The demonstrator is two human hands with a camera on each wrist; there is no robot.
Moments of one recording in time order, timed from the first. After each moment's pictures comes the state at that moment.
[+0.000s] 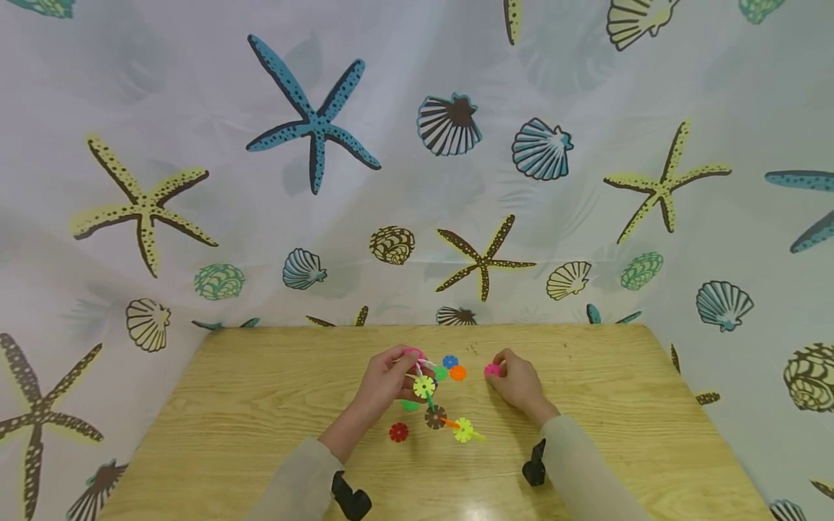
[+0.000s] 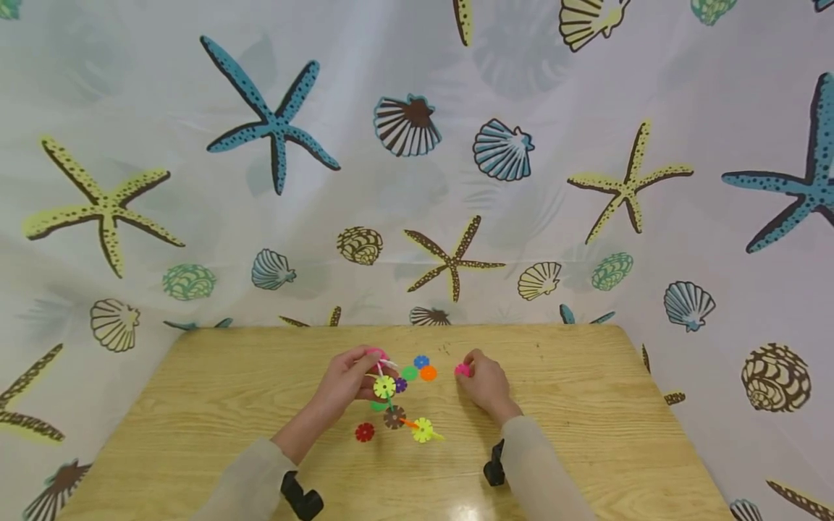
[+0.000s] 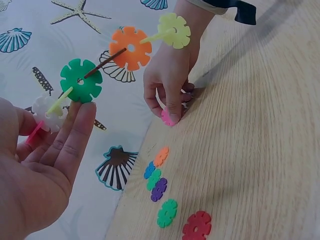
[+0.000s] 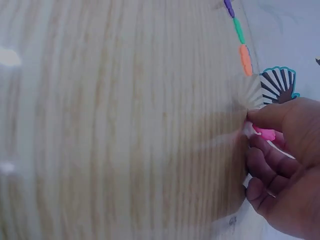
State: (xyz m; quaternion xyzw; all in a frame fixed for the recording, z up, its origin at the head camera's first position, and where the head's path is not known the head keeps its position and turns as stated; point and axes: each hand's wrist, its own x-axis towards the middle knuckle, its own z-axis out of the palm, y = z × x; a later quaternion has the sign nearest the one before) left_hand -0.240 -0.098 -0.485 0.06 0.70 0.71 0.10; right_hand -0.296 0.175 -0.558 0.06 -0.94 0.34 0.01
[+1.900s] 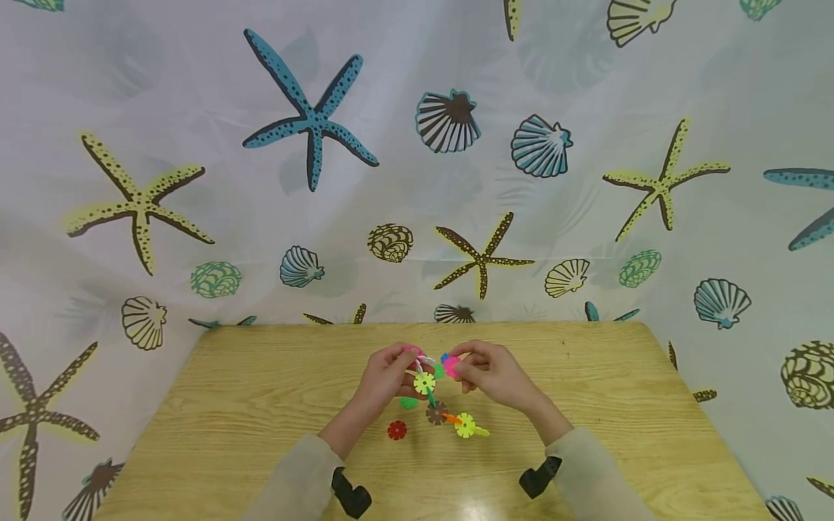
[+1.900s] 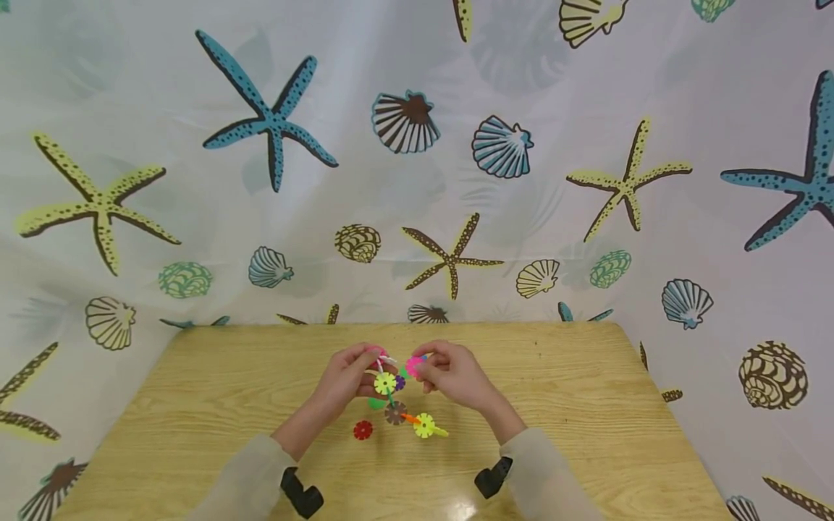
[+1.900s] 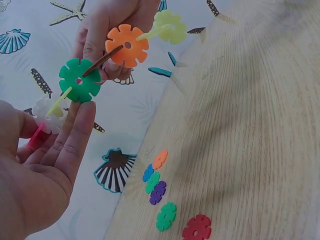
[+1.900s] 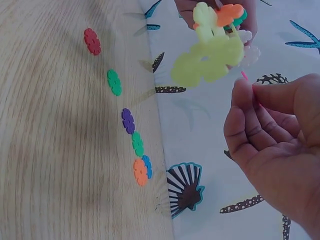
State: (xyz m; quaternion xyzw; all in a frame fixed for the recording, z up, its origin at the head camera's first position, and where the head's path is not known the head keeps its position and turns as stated) left_hand -0.242 -0.095 -0.485 0.05 0.69 0.71 0.10; right_hand -0.254 0.145 -0.476 0.25 -0.78 0.56 -0.10
